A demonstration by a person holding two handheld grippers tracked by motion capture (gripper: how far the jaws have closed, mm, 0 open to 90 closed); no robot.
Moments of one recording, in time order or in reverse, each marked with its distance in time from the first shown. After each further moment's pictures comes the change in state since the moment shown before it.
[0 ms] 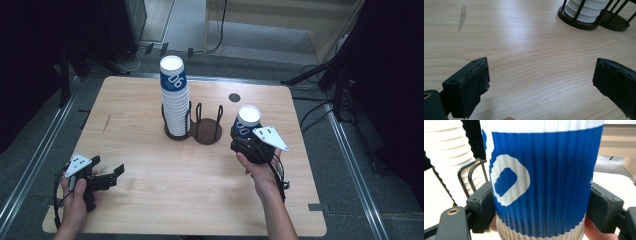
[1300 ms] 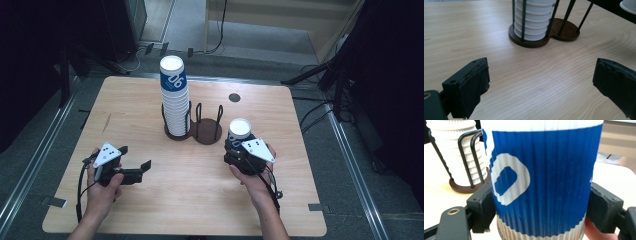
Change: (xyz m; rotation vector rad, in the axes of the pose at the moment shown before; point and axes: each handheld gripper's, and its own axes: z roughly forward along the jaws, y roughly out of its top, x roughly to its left) left arm -0.082 0.048 0.017 0.027 -0.149 0.145; right arm 0.017 -0.035 0.001 0.050 -0.017 -0.092
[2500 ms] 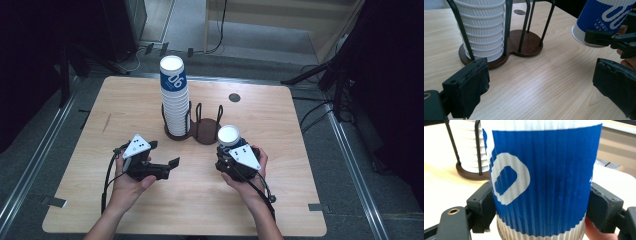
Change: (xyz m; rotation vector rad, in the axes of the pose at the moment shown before) left arm -0.048 0.034 0.029 -0.006 -0.179 -0.001; right arm 0.026 -0.013 -0.001 0.012 0.004 -0.129
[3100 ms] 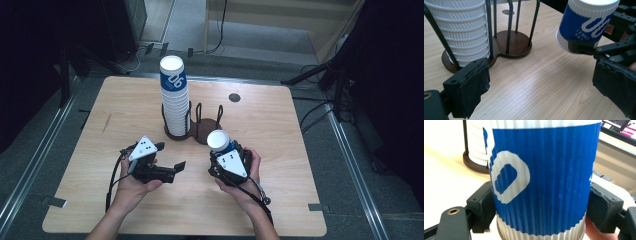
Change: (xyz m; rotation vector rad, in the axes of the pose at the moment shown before) left arm -0.013 0.001 0.006 0.005 -0.044 0.058; right arm 0.024 -0.005 -0.002 -0.014 -0.011 -0.153
